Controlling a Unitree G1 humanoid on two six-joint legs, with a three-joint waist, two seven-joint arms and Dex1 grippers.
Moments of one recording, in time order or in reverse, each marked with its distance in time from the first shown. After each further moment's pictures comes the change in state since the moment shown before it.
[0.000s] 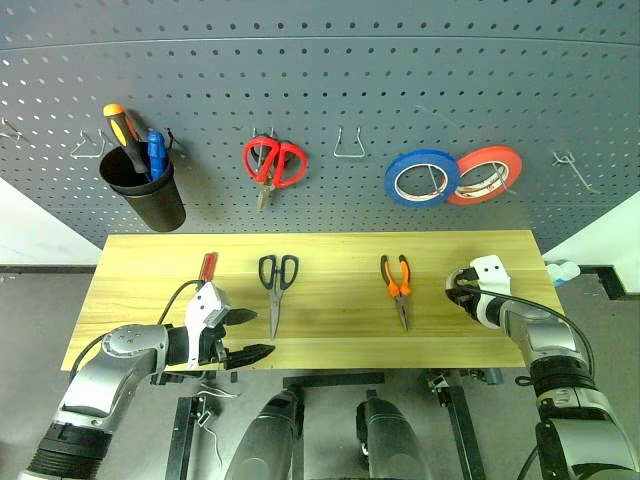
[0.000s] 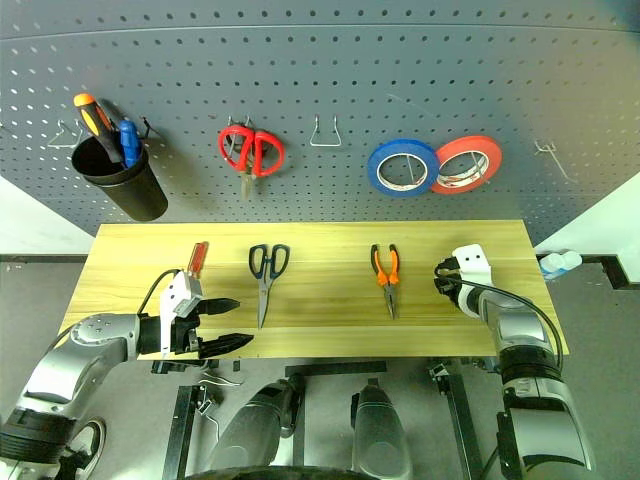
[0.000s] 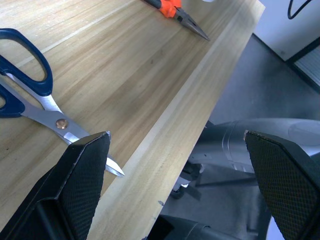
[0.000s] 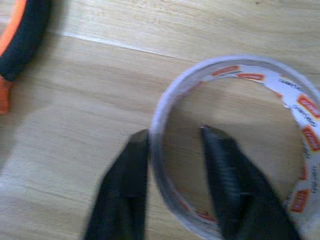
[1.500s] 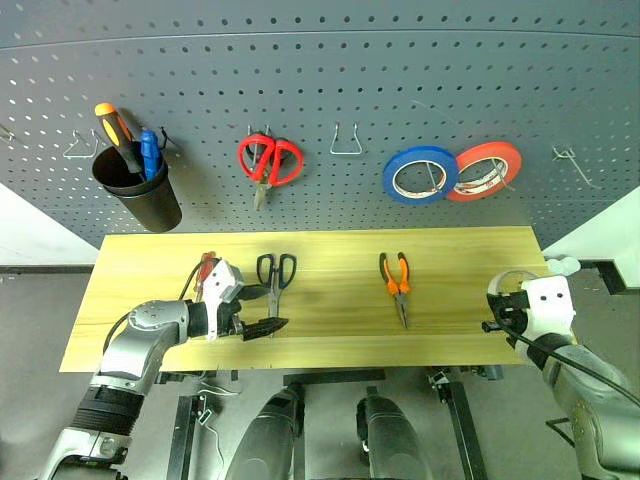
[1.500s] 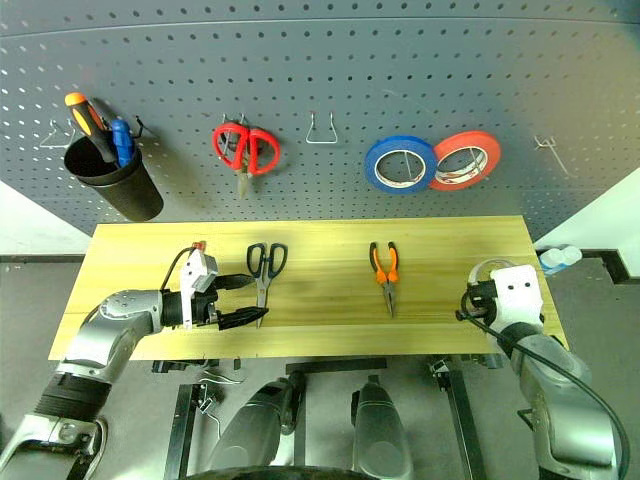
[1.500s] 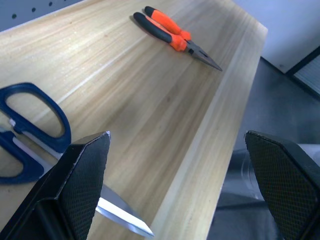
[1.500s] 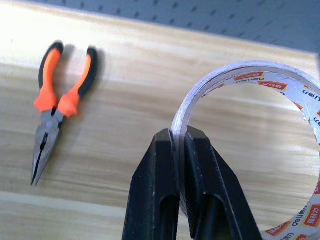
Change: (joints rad) left arm -0.208 -0.102 -0.053 0.240 0.048 -0.132 -0.025; right arm 0.613 0.108 -0.259 -1.119 0.130 0.239 -0.209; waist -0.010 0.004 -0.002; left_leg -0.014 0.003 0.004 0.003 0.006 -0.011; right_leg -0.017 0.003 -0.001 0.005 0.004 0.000
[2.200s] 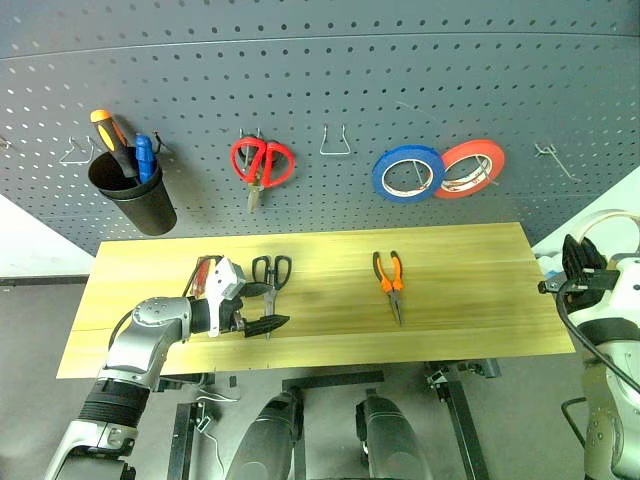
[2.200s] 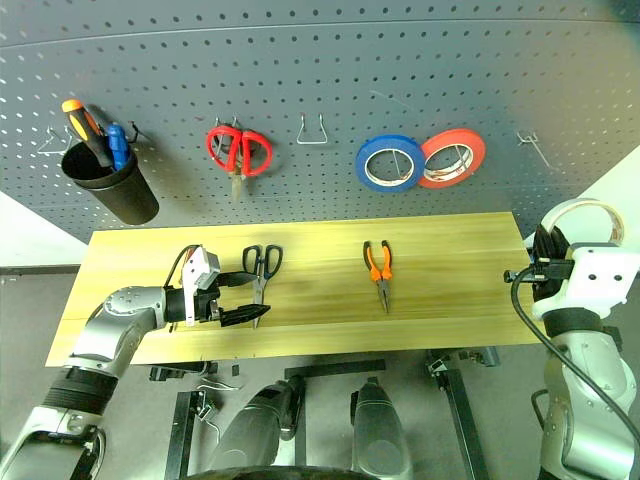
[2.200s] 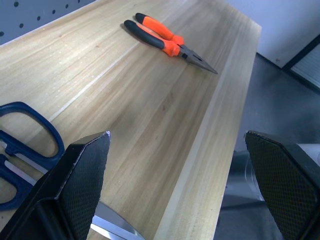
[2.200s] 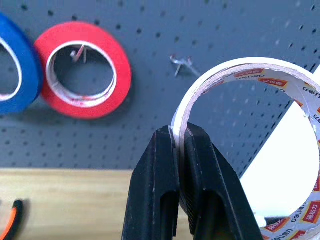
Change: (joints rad) left arm -0.025 -0.021 -0.001 0.049 0.024 -0.032 -0.029; right arm -0.083 0.087 -0.178 -0.024 0.037 -0.375 -0.115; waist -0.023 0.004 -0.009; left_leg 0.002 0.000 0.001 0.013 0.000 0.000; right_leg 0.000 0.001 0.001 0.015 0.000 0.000
